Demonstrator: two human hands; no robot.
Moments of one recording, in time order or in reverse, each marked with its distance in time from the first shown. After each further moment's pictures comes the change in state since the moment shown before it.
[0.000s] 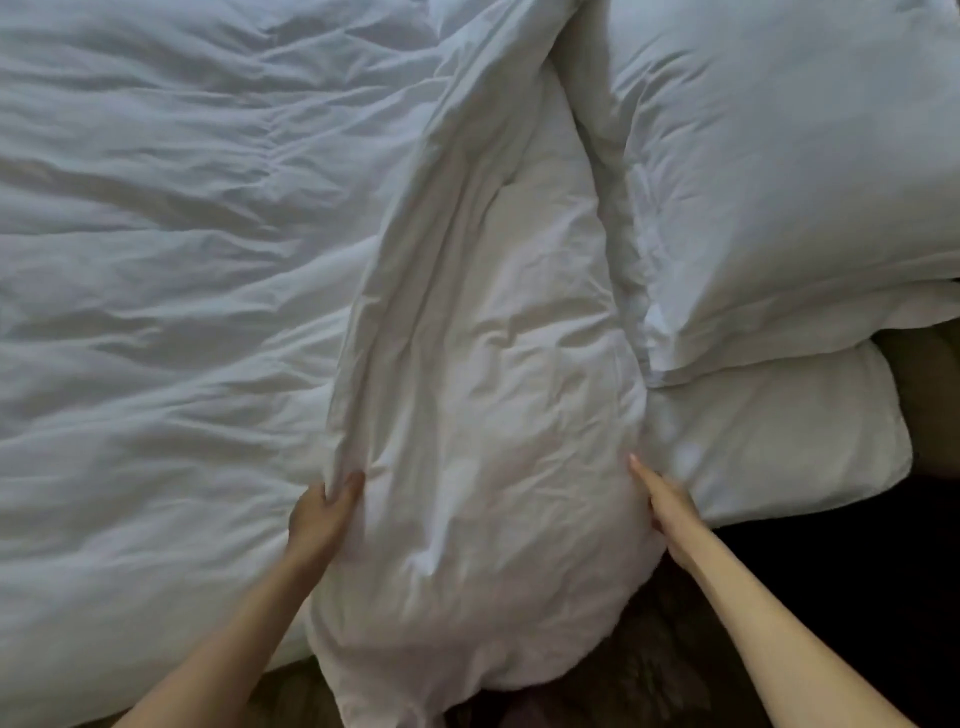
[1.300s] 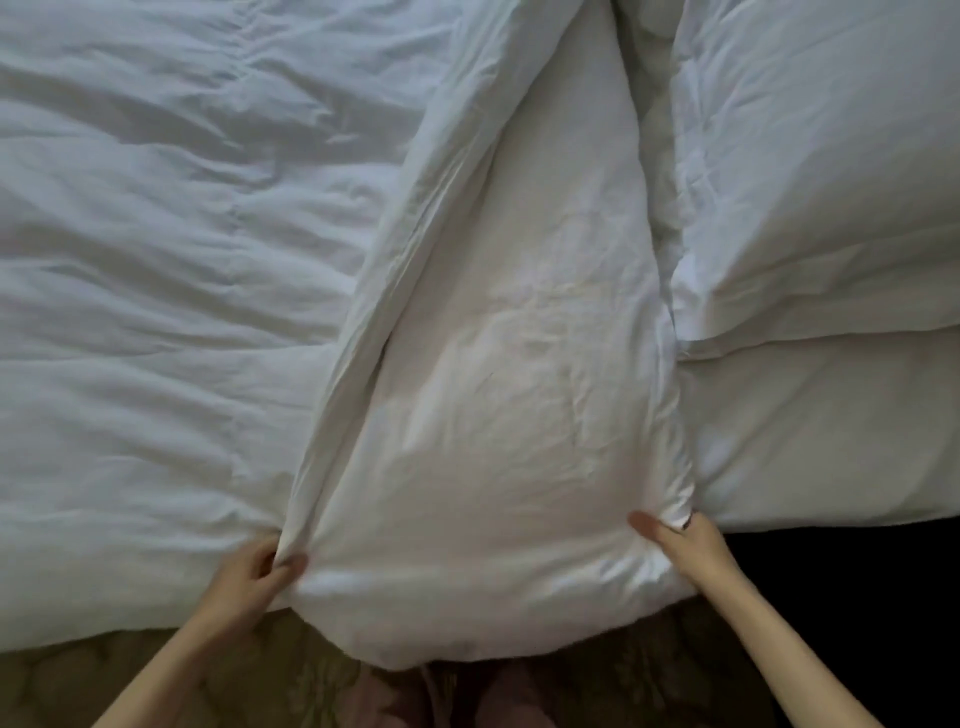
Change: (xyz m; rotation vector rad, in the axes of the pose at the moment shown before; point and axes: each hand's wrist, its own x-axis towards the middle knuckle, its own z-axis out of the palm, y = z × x) left_hand -0.036 -0.076 0.002 0.188 -0.217 0.006; right_hand 0.042 0.053 -0.051 -0.279 -0.129 -0.077
